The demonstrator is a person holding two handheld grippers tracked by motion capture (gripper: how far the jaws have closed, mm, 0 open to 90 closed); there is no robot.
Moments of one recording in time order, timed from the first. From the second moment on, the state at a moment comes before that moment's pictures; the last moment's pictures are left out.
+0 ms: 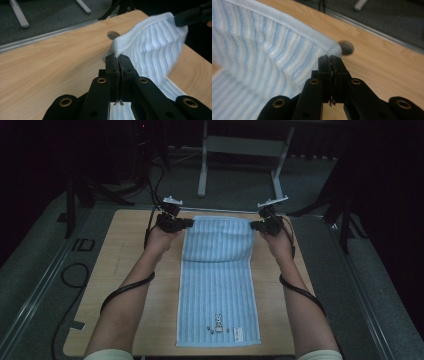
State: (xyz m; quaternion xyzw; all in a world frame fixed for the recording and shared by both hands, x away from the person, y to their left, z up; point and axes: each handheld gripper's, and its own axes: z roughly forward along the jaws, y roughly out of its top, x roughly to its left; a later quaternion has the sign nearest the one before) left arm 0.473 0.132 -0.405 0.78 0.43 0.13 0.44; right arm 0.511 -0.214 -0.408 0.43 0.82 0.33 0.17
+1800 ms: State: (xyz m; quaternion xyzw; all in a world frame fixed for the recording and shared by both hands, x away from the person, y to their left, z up) left arm 0.215 0.154 -0.502 0.85 0.30 -0.07 0.42; right arm 0.231 -0.285 -0.480 0.33 0.83 0.44 0.05
